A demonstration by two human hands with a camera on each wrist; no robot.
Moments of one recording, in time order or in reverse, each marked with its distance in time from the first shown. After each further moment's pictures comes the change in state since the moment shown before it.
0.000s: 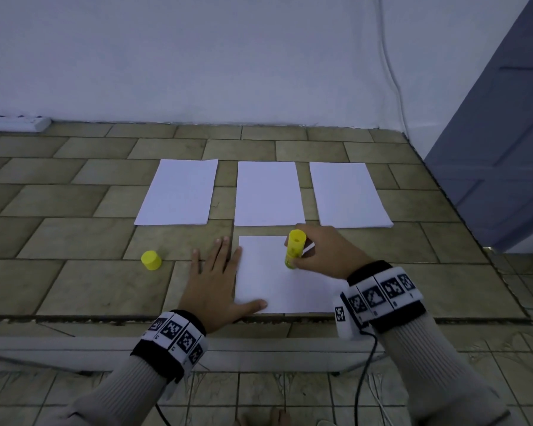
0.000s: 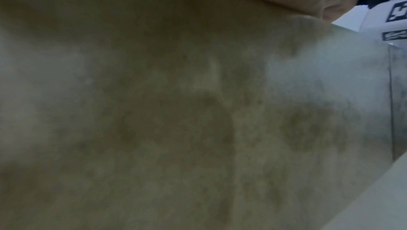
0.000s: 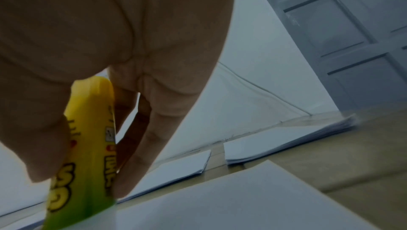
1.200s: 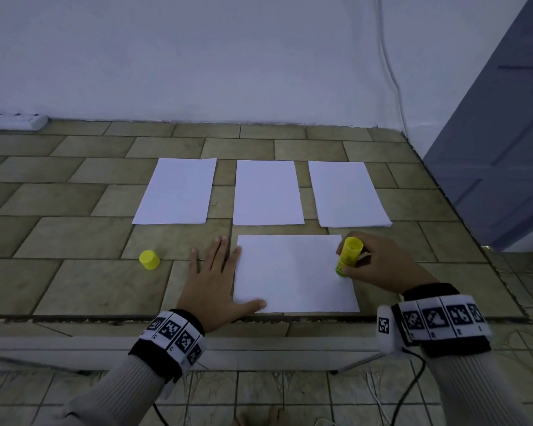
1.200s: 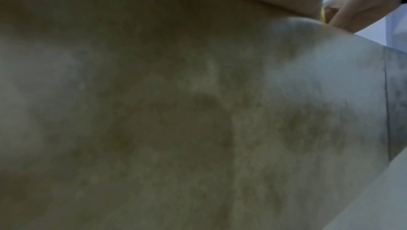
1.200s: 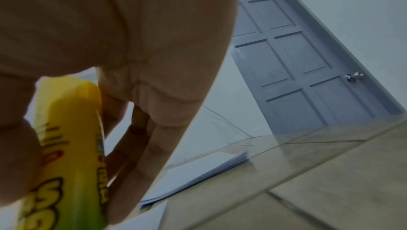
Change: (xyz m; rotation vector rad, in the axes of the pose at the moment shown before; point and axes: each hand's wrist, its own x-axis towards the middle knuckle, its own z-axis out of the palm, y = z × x) left_hand 0.001 0.000 0.001 0.035 0.009 -0.004; right_hand -0.057 0.040 -0.040 -0.096 0.136 0.127
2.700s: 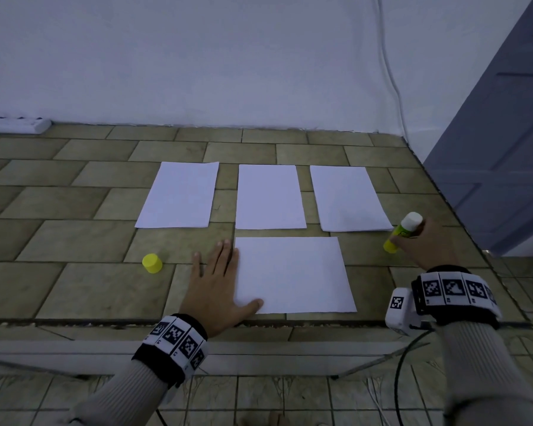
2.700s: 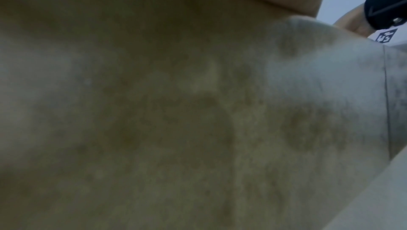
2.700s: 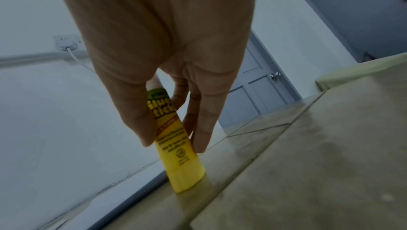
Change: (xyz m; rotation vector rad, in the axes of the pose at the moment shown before) left_hand -0.002 0.000 0.000 -0.028 0.005 -0.003; right_hand 0.017 0.049 -0.037 -0.039 0.508 0.619
